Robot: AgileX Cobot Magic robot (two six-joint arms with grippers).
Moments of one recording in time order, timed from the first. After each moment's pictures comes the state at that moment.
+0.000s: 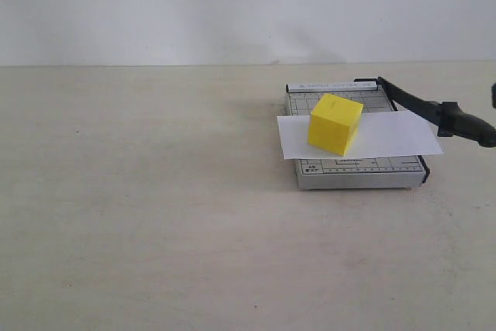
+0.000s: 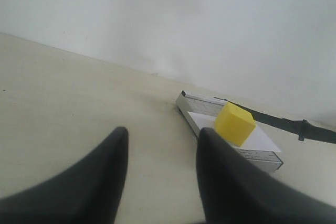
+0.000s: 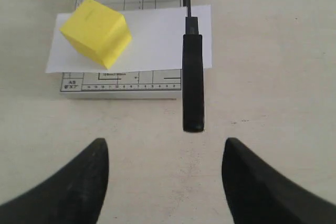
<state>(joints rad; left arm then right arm) -0.40 0.00 0.00 0.05 0.16 -0.49 0.16 1.02 -0.92 0.00 0.85 0.13</state>
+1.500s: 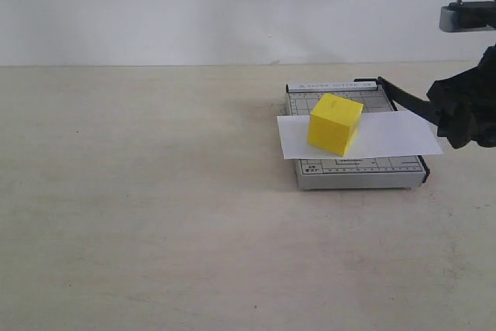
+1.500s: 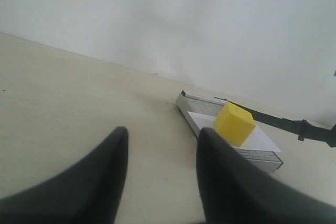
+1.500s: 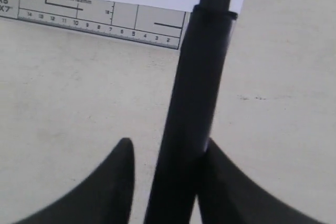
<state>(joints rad) -0.40 0.00 0.00 0.05 0.16 -0.49 0.04 1.61 -1.21 0.14 1.07 -0.23</state>
